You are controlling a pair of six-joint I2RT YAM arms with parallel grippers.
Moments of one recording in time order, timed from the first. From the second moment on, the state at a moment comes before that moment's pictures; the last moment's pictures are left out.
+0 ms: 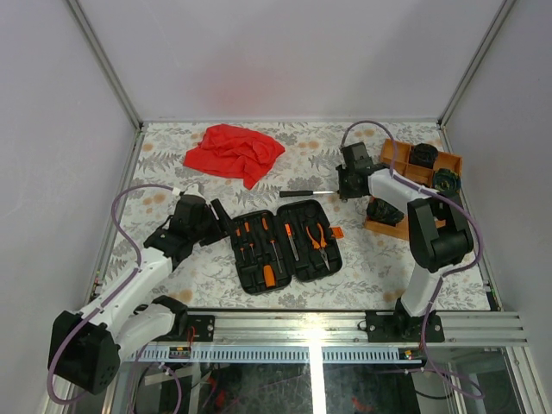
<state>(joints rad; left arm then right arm) -0.37 0.97 0.59 -0.37 0.03 -0.73 0.33 1.85 1.22 -0.40 0.08 0.21</state>
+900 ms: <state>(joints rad) -0.37 0.86 0.59 -0.23 0.24 -0.72 0.40 1.47 0.95 -0.29 0.02 0.26</state>
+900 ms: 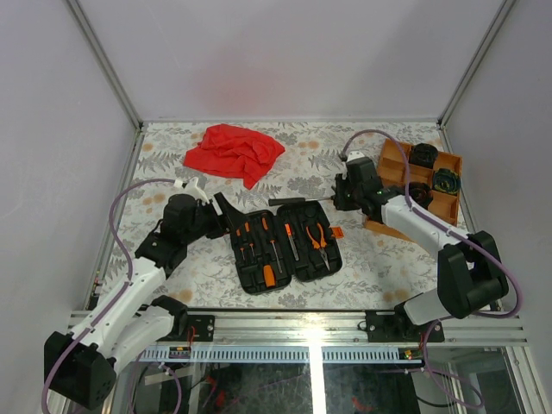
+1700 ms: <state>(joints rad) -0.64 0.95 0.59 -0.15 0.16 -0.69 0.57 1.33 0.95 -0.41 -0.08 0.07</state>
